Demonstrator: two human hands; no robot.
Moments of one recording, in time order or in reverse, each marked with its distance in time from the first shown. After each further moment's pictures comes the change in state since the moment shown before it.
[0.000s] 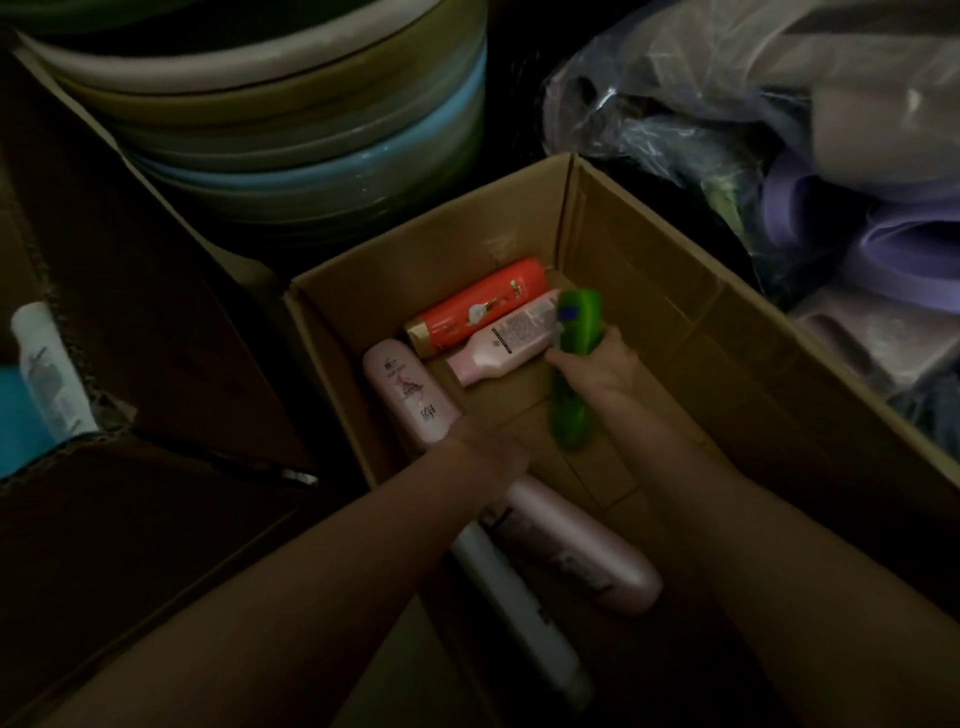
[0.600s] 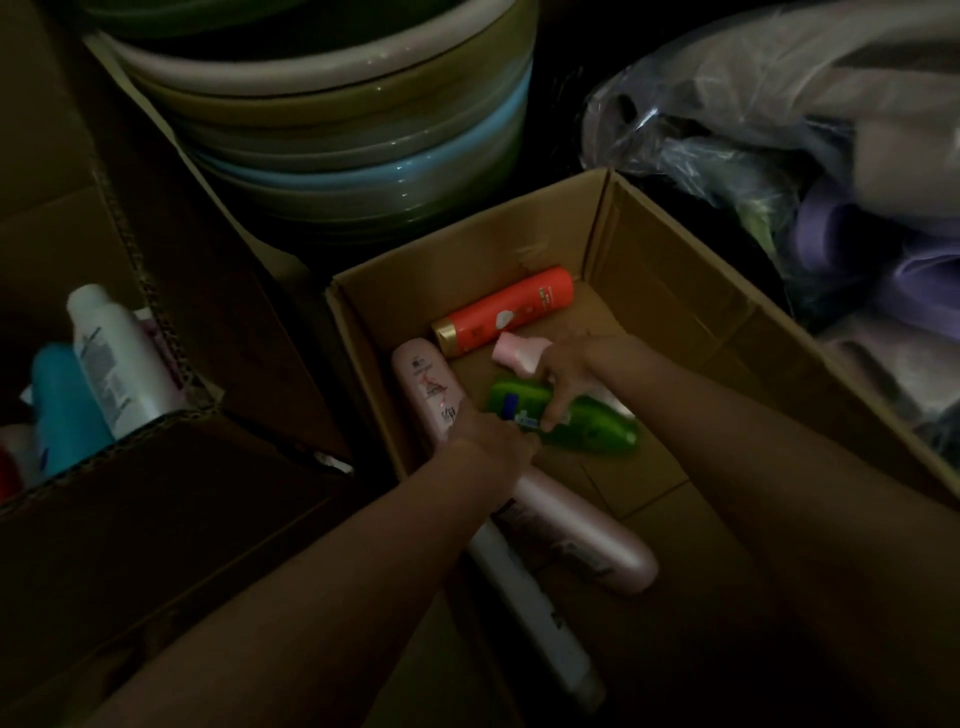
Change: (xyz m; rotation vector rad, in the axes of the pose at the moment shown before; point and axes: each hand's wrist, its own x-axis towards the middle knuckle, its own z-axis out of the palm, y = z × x) left_hand -0.020 -0.007 -0.008 0.012 0.040 -0.026; right_hand 0.018 -0.053 0.011 -1.337 -0.705 -0.575
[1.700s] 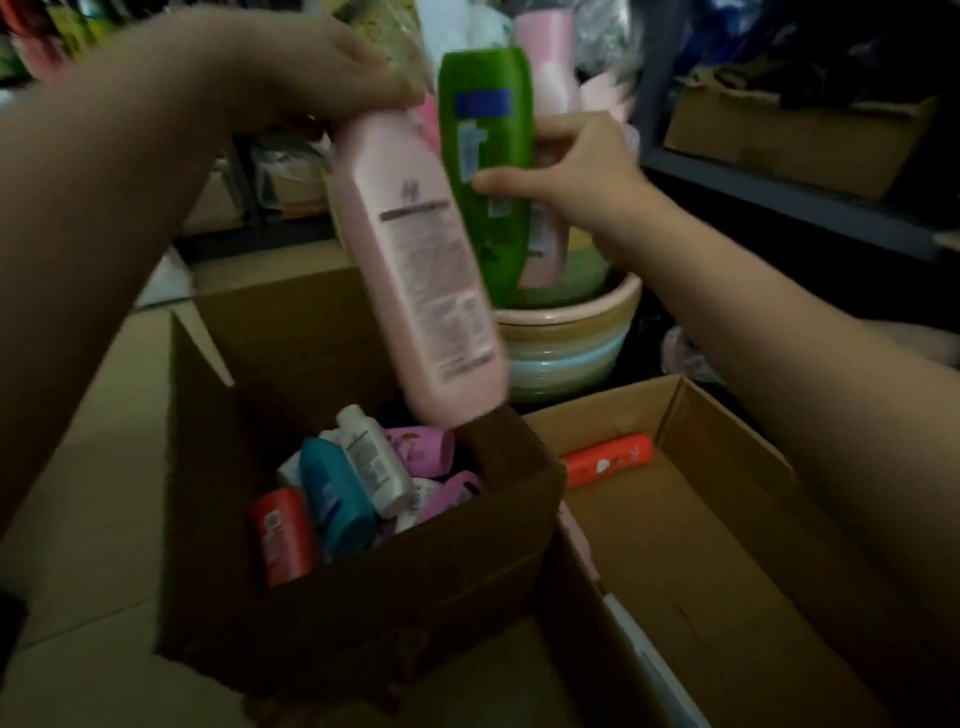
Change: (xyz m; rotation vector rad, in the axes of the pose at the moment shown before) left_hand -0.363 -0.271 -0.129 -0.685 0.877 -0.303; right_hand -0.262 -0.222 -0.249 0.994 1.177 -0.666
